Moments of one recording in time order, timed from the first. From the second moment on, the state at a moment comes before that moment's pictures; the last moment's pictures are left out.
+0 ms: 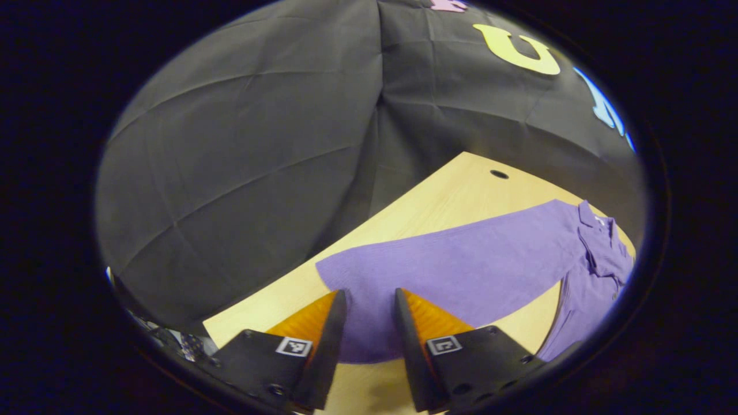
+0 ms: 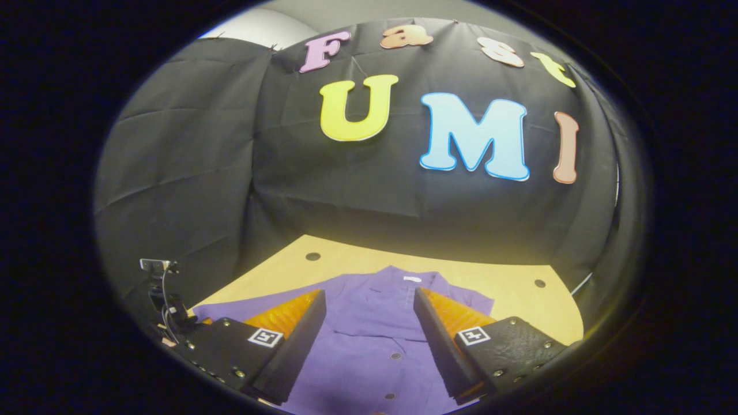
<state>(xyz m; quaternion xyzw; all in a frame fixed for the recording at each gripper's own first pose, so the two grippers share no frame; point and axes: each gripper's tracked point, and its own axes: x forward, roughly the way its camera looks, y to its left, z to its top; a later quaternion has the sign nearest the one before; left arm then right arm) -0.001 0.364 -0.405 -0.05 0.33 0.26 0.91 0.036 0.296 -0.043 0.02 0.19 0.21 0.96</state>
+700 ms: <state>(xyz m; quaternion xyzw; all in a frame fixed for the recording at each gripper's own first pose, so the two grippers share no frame) 0.003 0.372 -0.393 -0.07 0.32 0.29 0.90 0.035 0.235 -0.060 0.01 0.21 0.17 0.96</state>
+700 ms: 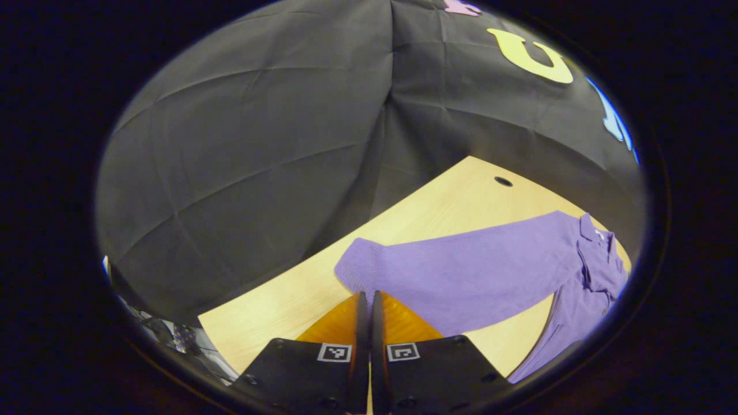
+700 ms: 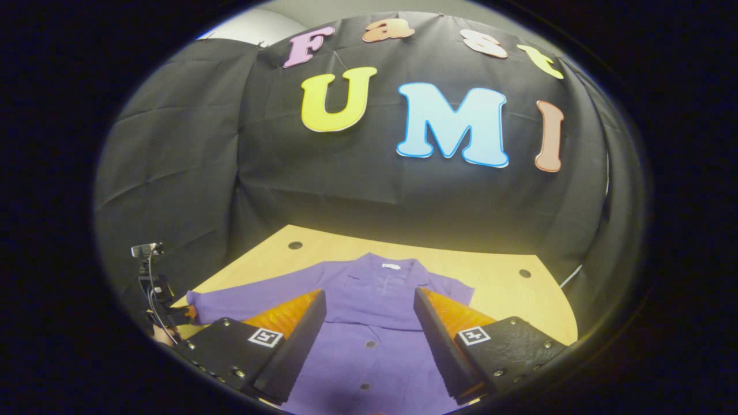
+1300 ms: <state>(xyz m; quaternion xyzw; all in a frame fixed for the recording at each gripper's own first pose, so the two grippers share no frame) 0.097 0.252 -0.264 -0.05 0.21 0.19 0.96 0.029 0.177 -0.073 0.04 0.21 0.14 0.97</state>
